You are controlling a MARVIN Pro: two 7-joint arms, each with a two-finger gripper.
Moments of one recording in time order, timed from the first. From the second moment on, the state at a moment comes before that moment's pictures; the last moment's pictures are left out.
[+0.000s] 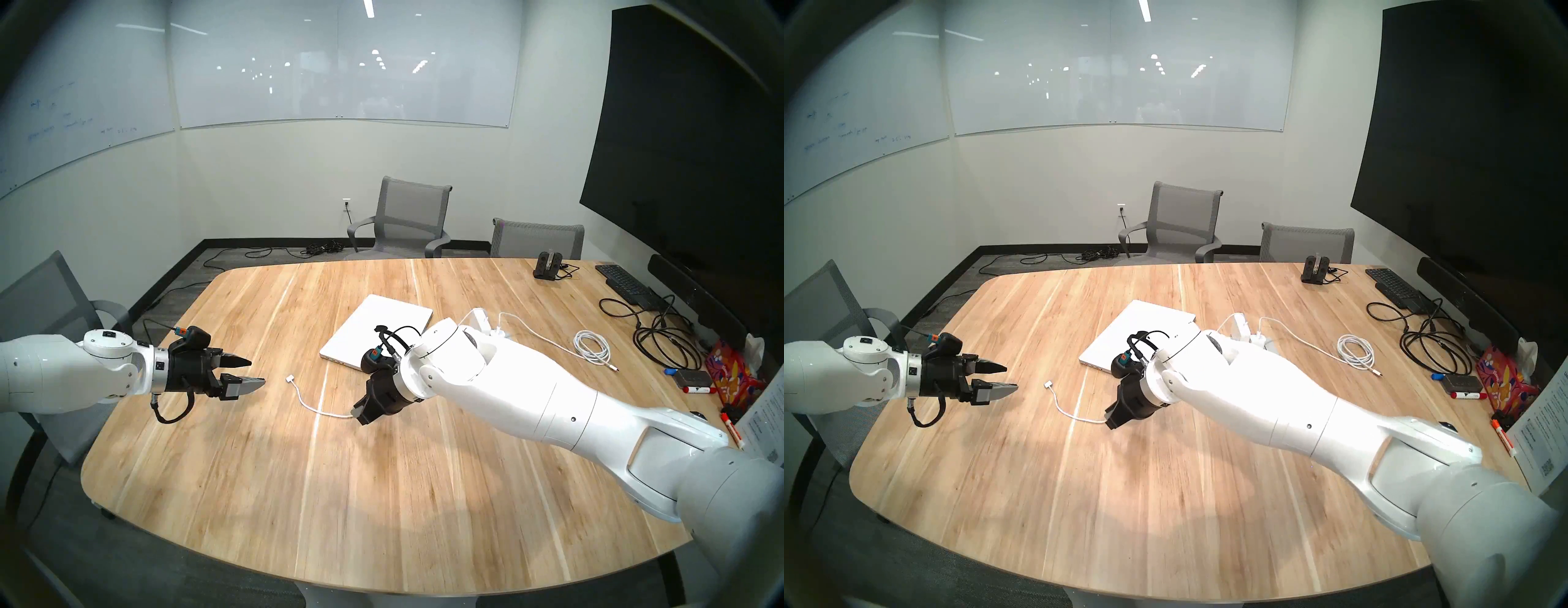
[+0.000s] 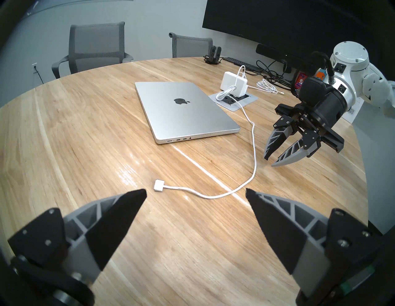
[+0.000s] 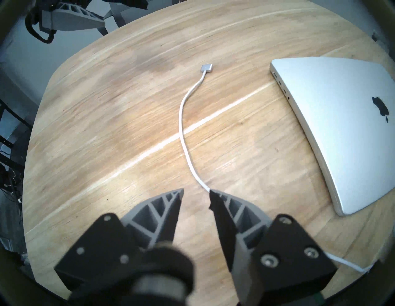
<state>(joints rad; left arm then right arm) -0.04 -0.29 0.70 -1.40 -1.48 -0.12 -0.69 -0.73 -1.12 0.42 -1.46 0.81 0.87 0.29</state>
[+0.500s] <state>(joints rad) -0.04 -0.29 0.70 -1.40 -1.48 -0.12 -0.69 -0.76 -1.03 0.46 -1.54 0.83 0.90 0.23</state>
